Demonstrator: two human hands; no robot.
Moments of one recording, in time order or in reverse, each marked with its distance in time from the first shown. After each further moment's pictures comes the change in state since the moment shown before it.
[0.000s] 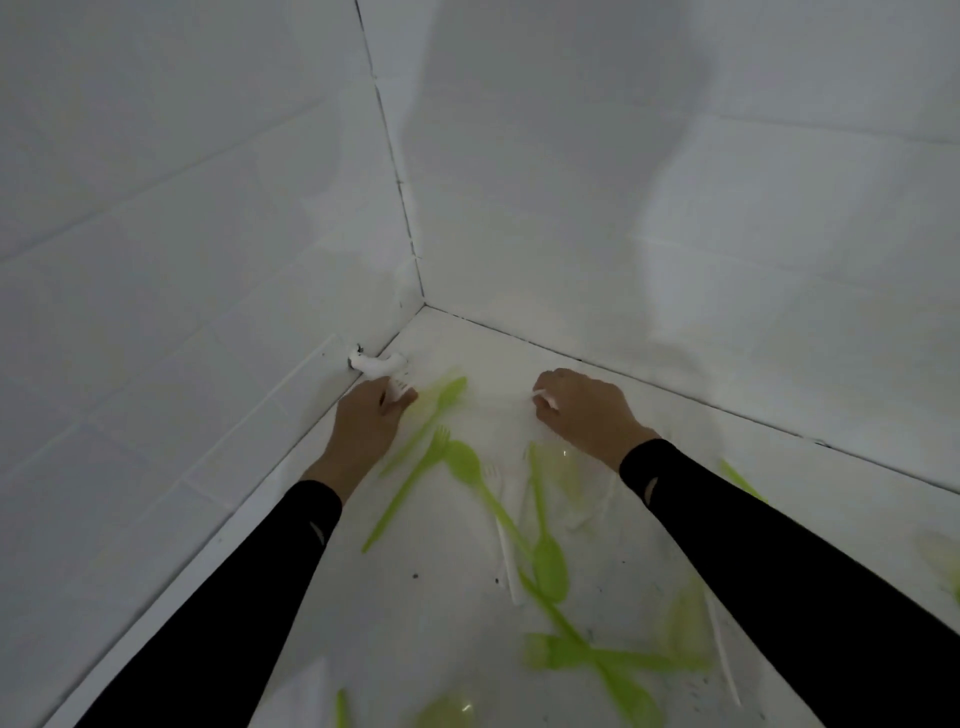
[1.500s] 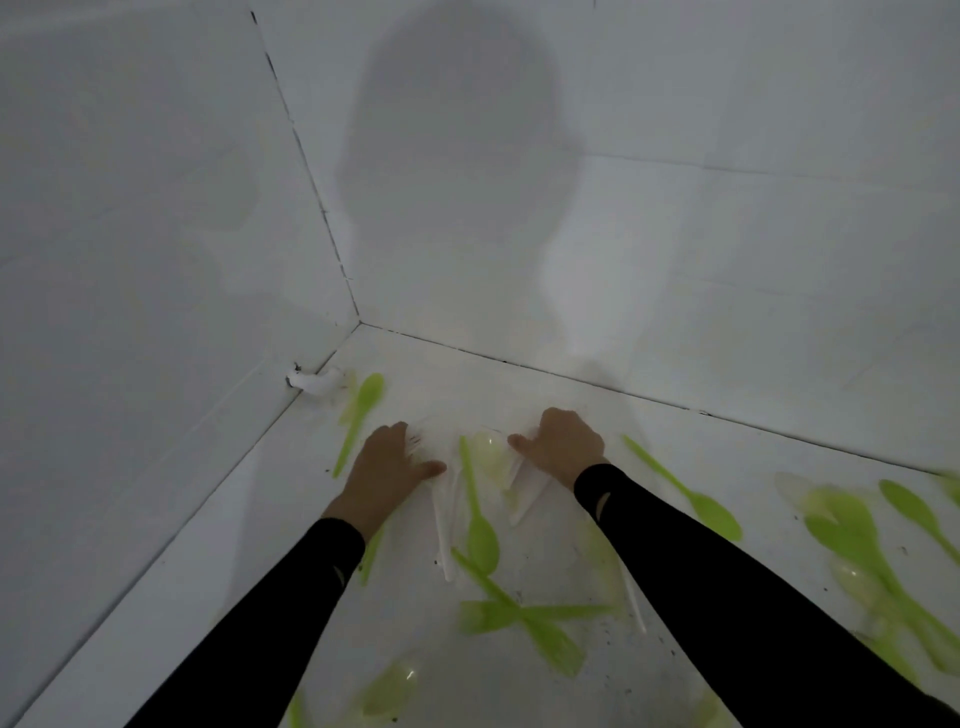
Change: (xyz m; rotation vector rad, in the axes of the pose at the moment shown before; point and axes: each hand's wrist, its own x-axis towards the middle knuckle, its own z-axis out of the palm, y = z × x) left_hand -0.063 0.053 0.048 0.222 -0.276 0.114; right_hand -0.073 0.016 -0.018 0.221 -0.127 0.531
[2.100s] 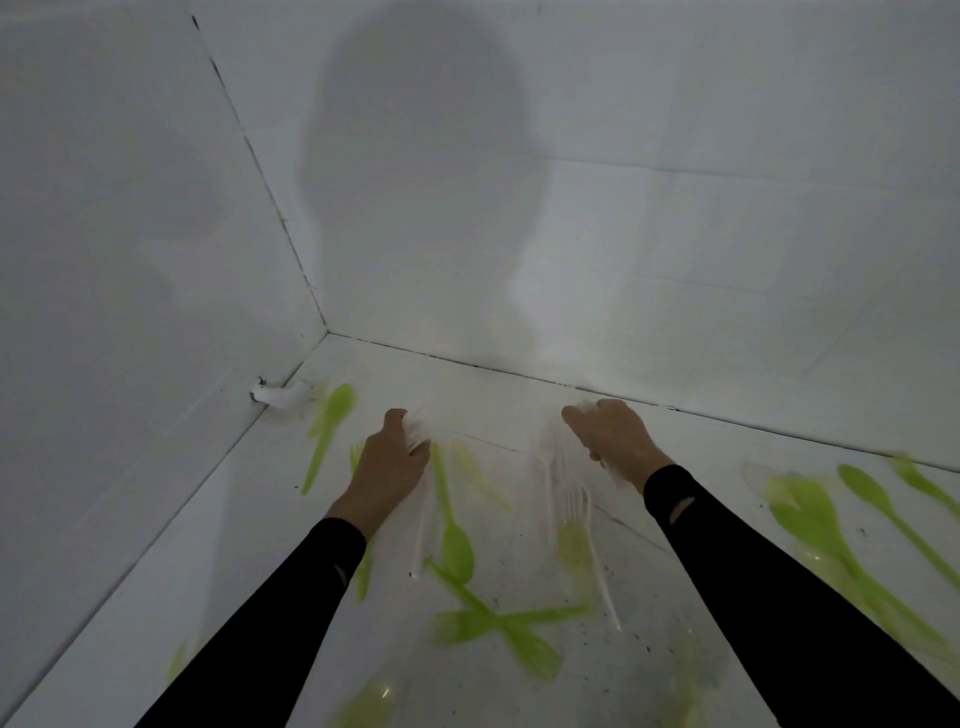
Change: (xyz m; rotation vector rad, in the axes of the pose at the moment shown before) left_hand 0.009 0.033 0.014 -0.163 0.014 0.027; right_hand -0.008 0.065 -0.049 0.550 0.092 0.134
